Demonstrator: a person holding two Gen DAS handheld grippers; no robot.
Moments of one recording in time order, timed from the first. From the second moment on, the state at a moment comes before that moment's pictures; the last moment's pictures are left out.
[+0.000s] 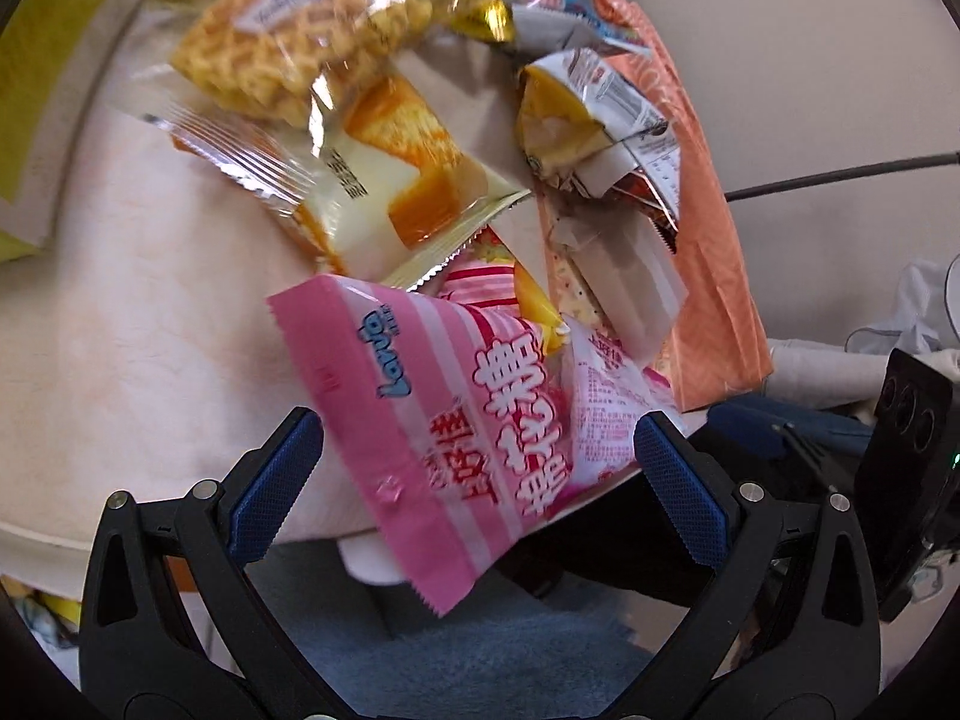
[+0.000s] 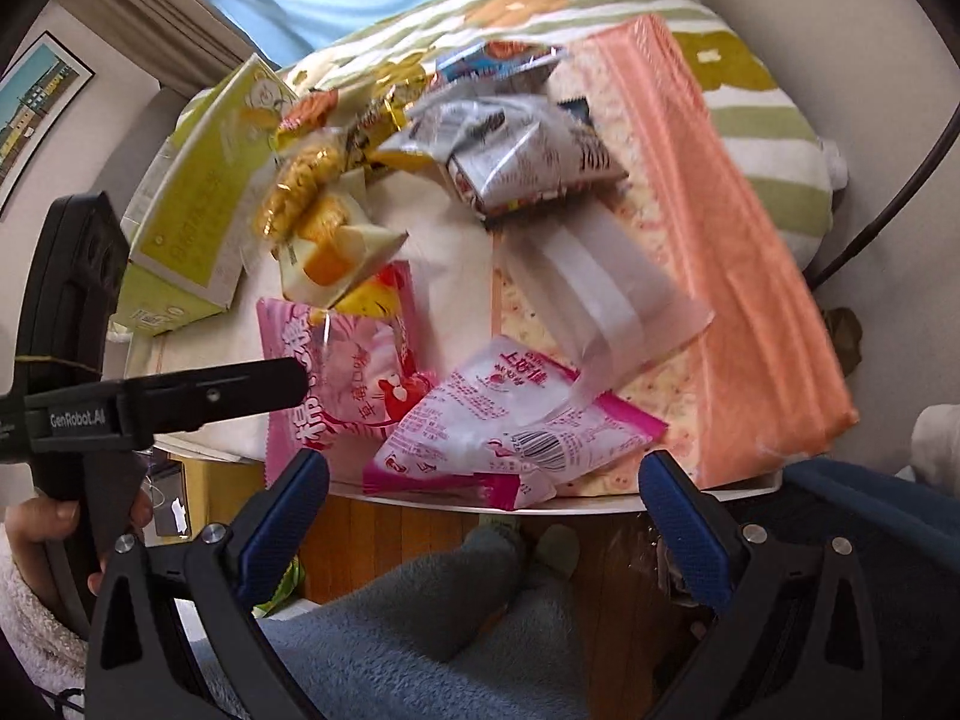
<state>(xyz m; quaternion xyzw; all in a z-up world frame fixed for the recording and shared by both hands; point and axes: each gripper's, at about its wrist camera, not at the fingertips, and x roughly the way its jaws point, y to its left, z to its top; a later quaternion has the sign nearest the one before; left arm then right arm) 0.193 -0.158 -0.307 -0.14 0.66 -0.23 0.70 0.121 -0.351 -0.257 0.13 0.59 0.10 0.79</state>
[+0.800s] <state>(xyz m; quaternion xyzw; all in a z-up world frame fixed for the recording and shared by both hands) 0.190 -0.152 -0.319 -0.14 0.67 -0.24 0.69 0.138 -0.355 -0.293 0.12 0.63 0.10 0.76</state>
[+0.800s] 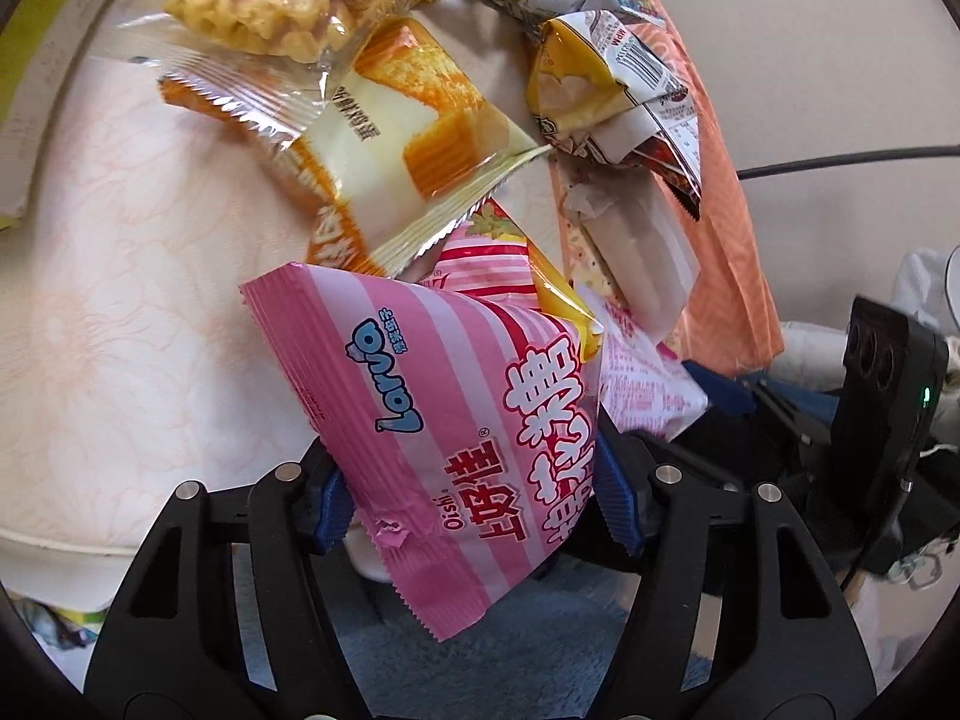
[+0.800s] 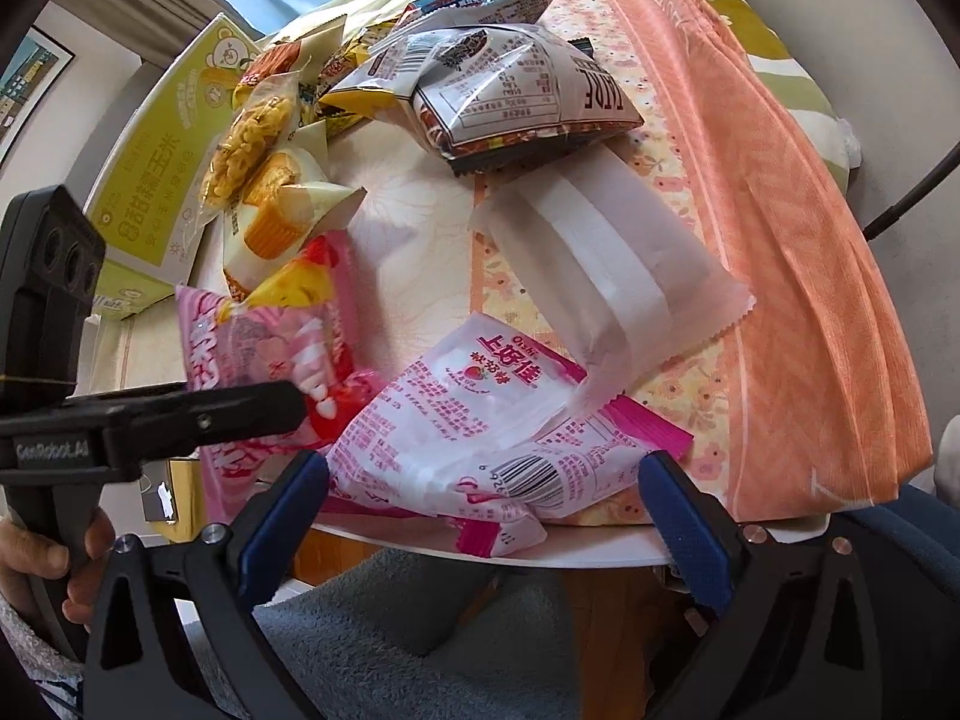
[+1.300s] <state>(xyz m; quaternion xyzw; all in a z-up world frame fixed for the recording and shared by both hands) 0.163 -0.128 -0.295 -0.10 0.66 -0.23 0.71 0.157 -0.330 -0.312 0.10 0.63 0.12 0.76</state>
